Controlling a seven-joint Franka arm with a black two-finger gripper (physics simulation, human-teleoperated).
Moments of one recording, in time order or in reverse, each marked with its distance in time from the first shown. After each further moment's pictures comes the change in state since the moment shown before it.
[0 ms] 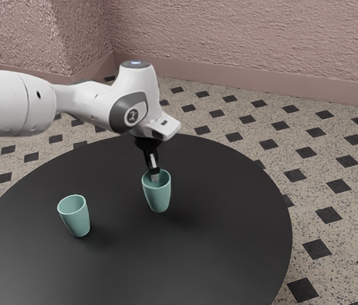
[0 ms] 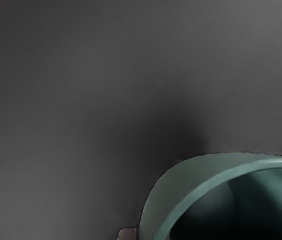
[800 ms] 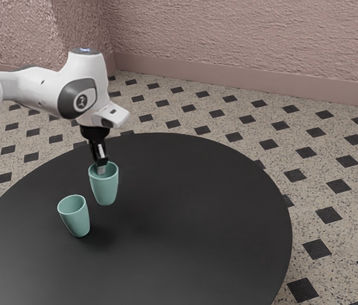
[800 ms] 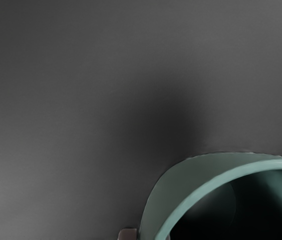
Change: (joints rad) arm 0.174 -0.184 0.001 -0.149 0.099 -0.111 -0.049
